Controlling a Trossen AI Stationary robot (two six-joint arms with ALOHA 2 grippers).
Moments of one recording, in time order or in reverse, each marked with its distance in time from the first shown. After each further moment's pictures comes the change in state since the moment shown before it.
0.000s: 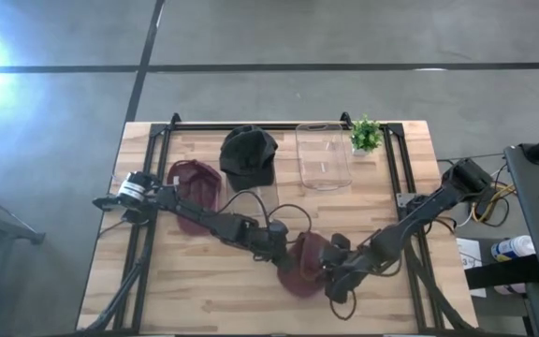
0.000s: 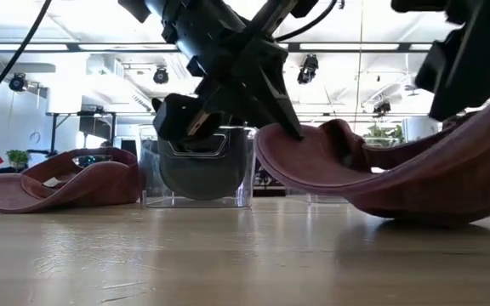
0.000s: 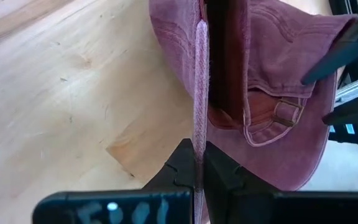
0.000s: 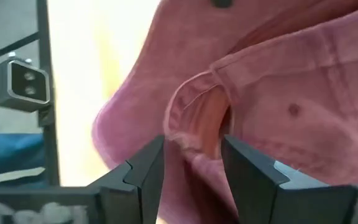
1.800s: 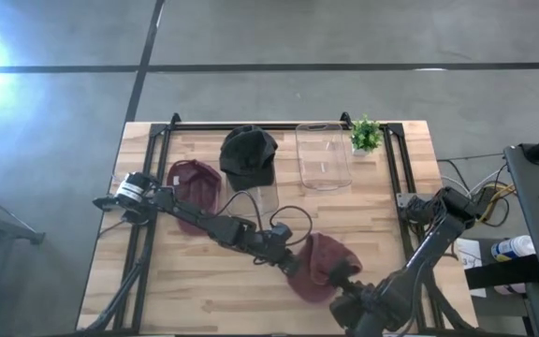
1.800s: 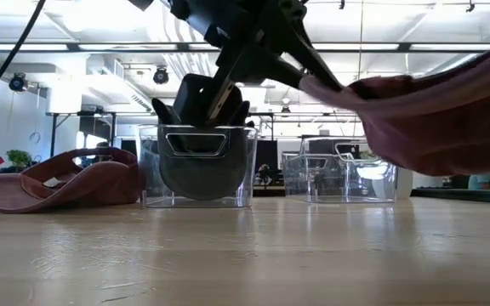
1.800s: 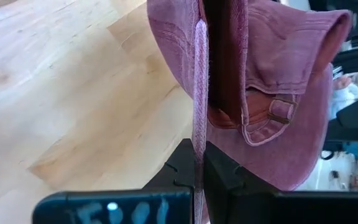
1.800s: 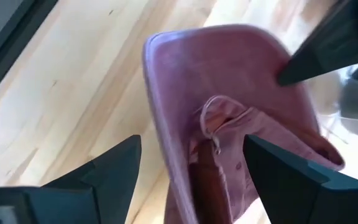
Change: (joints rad) left arm -0.024 -0.011 0.000 0.166 -0.022 -0.015; right arm 0.246 0.302 0.660 -0.796 0.217 -0.648
